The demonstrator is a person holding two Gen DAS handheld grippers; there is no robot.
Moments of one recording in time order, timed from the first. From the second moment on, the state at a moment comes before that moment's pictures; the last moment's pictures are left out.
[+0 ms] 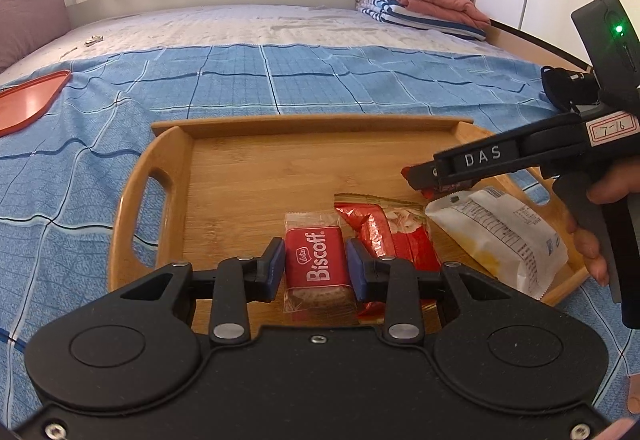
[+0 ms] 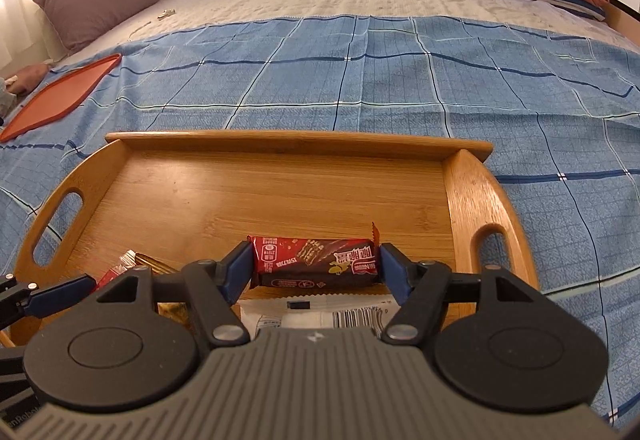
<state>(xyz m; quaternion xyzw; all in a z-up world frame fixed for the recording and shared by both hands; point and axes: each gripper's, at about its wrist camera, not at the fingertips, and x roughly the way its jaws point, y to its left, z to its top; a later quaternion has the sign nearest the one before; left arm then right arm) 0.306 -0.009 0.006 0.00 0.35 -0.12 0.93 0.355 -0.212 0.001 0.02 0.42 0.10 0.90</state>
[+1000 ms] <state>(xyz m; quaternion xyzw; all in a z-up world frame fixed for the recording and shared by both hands) 0.138 0.016 0.101 0.01 0.28 -0.14 0.95 0.174 -0.227 0.100 0.02 0.31 0.18 0.93</state>
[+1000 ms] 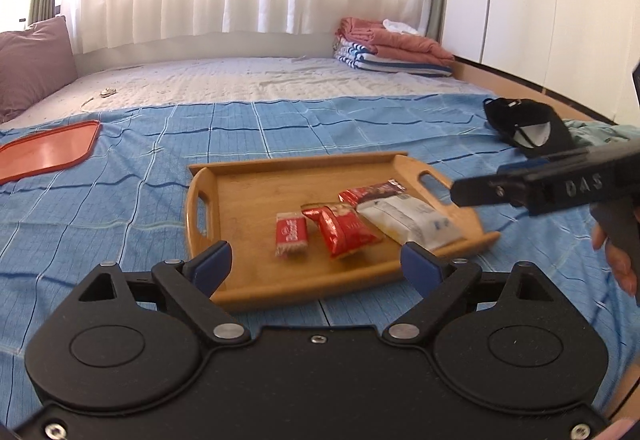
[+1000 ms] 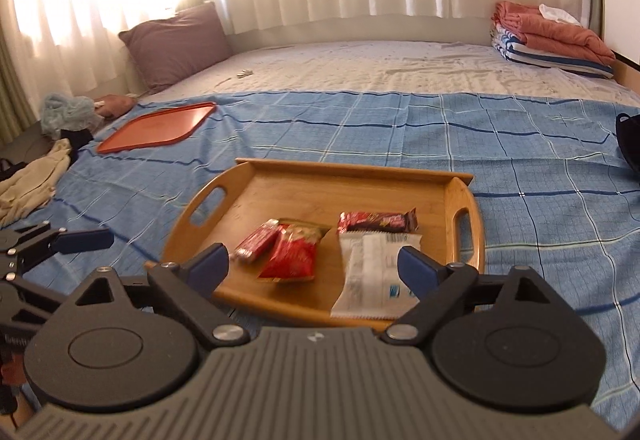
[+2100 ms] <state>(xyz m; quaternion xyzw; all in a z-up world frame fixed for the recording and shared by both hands) 0.061 0.077 0.018 0.01 0.28 -0.05 0.96 -0.004 -0.202 -0.002 -0.02 0.28 0.03 0.96</state>
